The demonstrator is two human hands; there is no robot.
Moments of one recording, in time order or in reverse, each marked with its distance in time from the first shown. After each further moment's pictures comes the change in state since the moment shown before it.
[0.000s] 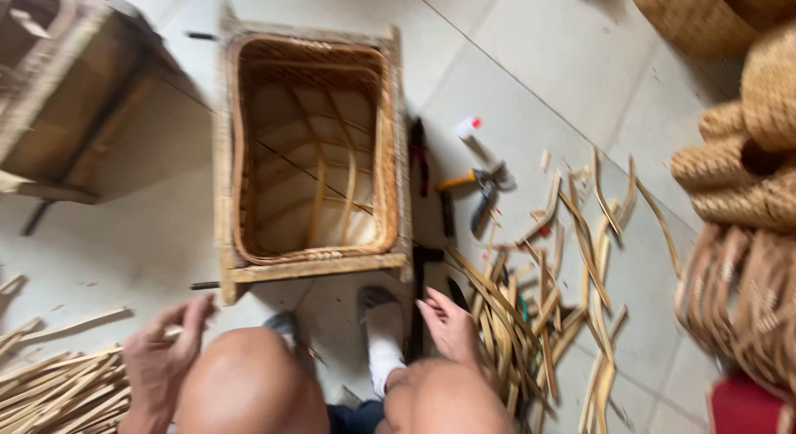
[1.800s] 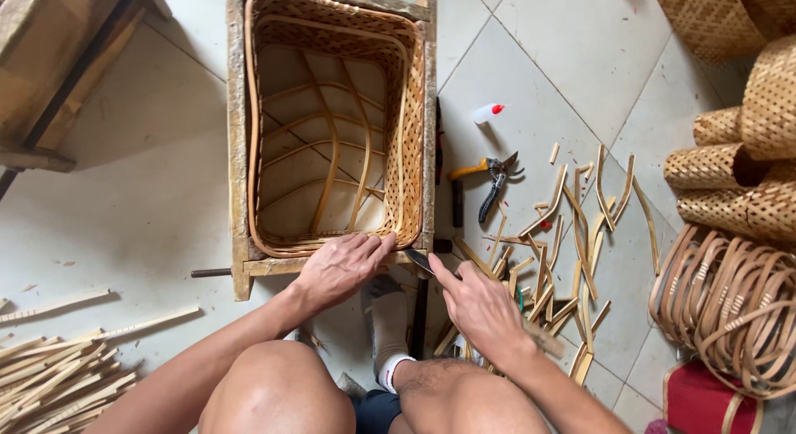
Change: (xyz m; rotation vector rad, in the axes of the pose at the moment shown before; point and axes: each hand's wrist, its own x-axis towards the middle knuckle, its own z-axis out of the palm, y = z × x) left_hand 0.052 0.091 0.148 0.384 -0.524 1.162; right_hand -0.003 -0.175 -0.046 -1.030 -0.189 -0.683
